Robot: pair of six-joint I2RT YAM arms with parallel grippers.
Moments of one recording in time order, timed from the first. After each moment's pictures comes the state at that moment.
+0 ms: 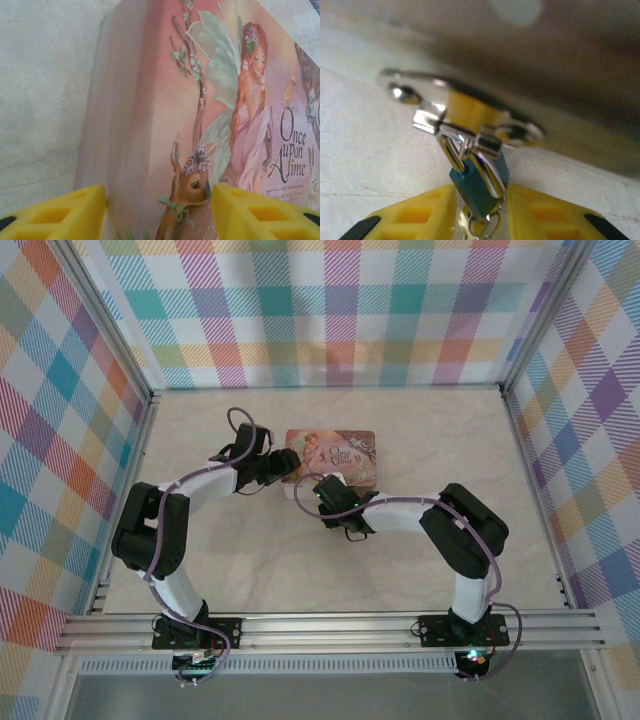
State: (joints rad) left arm -0.34 1.73 1.06 -0.16 0.30 -0.74; right arm 0.87 1.85 1.01 -0.16 0.25 0.45
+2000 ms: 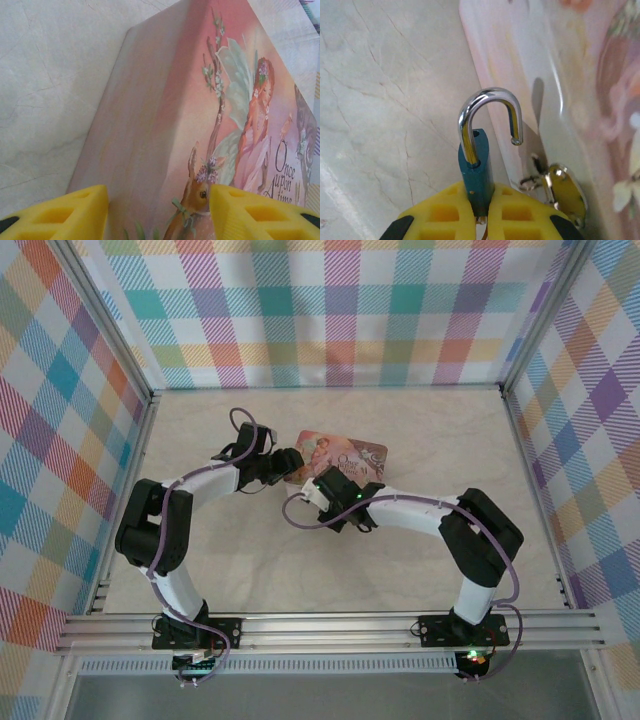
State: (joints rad) left arm -0.34 1.76 1.08 -0.13 0.36 -0.78; right arm 0.88 1.76 1.09 -0.33 0.12 -0.27
